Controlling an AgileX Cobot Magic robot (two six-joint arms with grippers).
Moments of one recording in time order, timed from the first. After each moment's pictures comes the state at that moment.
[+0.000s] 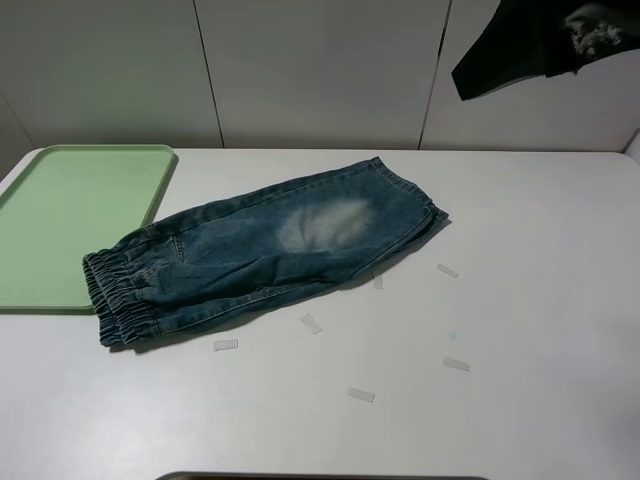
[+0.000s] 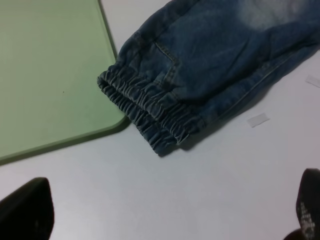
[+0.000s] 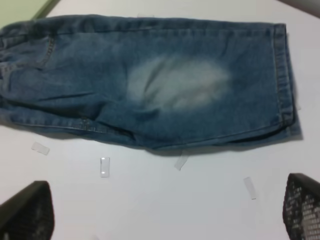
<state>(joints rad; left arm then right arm) -0.06 0.00 -0.49 -0.12 1.07 0.19 0.44 1.17 -1.20 0.23 1.00 -0.16</state>
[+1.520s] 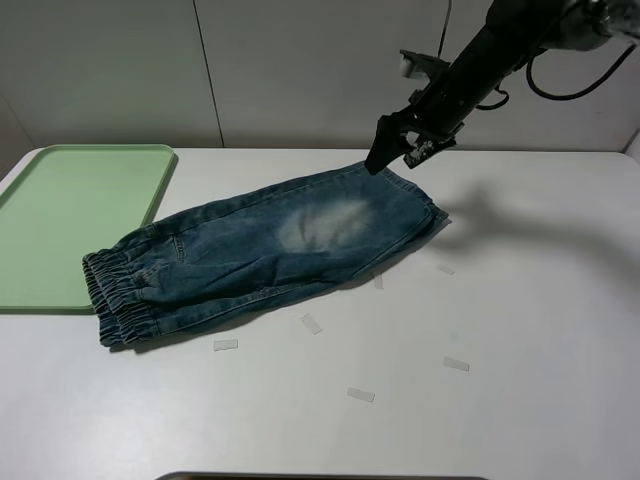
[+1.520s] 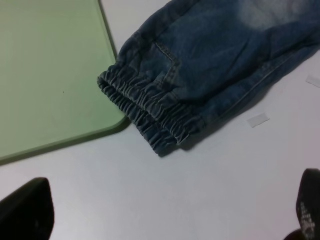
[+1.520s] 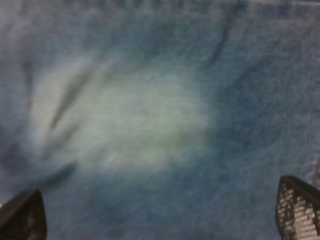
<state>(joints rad) -0.06 0.00 -0.49 -0.12 1.07 0.19 0.20 2.28 -1.88 0.55 1.15 -0.64</state>
